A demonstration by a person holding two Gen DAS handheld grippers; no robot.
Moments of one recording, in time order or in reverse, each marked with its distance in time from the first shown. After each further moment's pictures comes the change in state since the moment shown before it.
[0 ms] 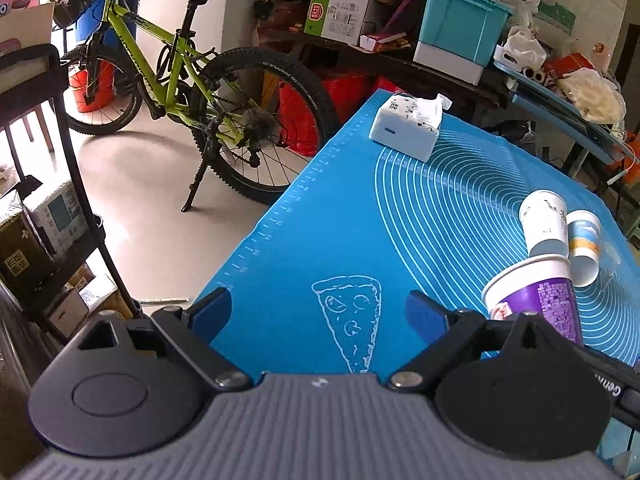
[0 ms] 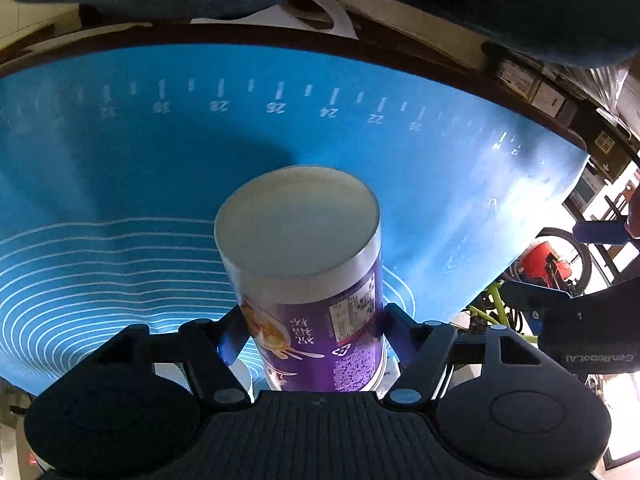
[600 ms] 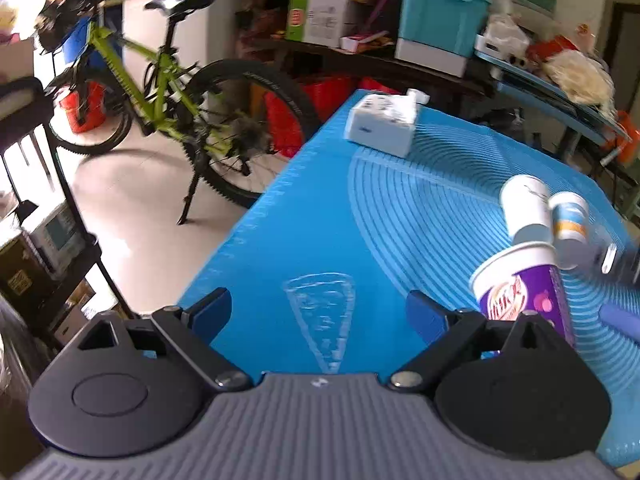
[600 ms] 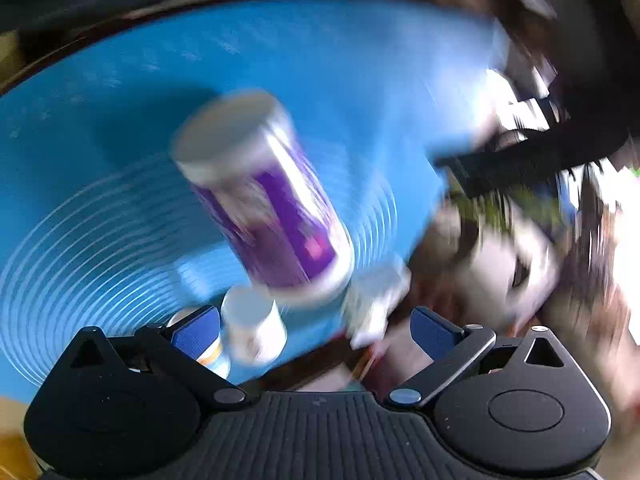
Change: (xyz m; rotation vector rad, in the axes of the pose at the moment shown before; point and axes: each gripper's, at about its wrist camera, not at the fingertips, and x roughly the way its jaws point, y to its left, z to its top) left arm -0.004 -0.024 0.001 0.051 -0.005 0.008; right arm -0.039 0.014 -0.033 0.167 0.098 -0.065
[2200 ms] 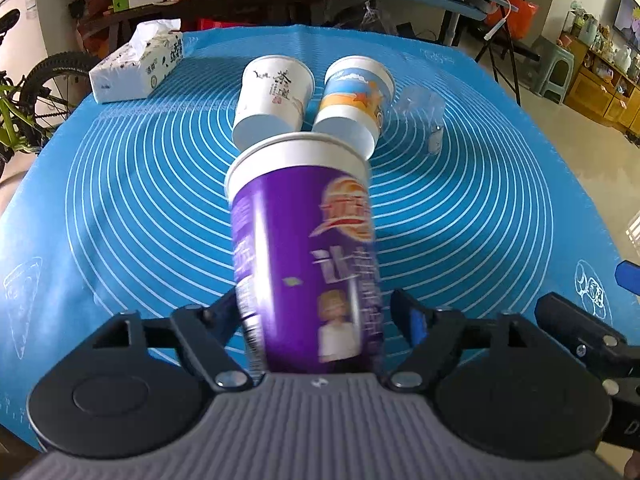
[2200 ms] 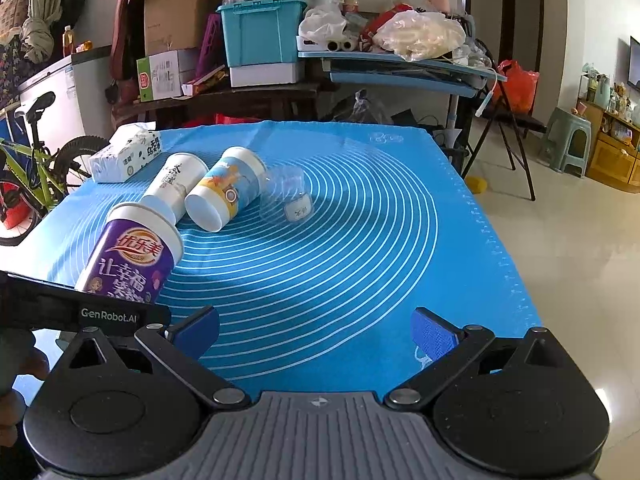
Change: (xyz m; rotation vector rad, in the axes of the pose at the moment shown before) left arm 0.028 -0.200 -0.046 0.309 0.194 -0.225; right arm -0.073 0.166 -0.112 2.824 0.413 0.126
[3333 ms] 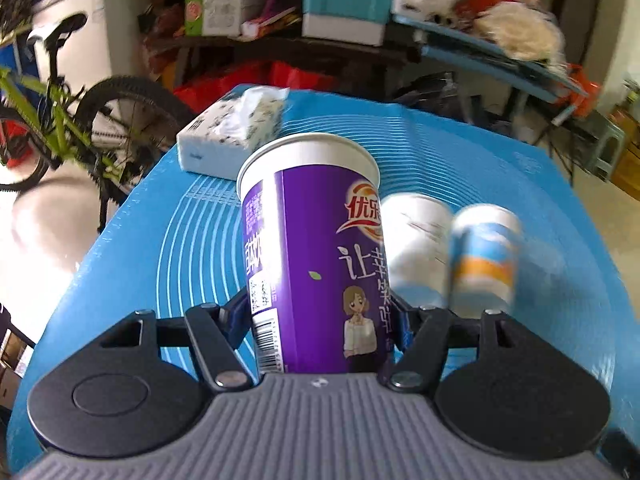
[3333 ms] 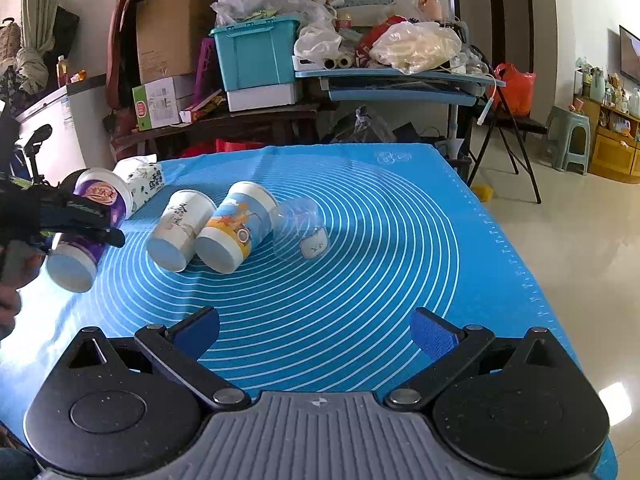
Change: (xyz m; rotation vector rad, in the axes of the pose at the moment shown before) left arm -0.018 0.075 0.069 -0.125 -0.122 0.109; right arm 0.010 0.013 0.021 0.061 -0.062 0.022
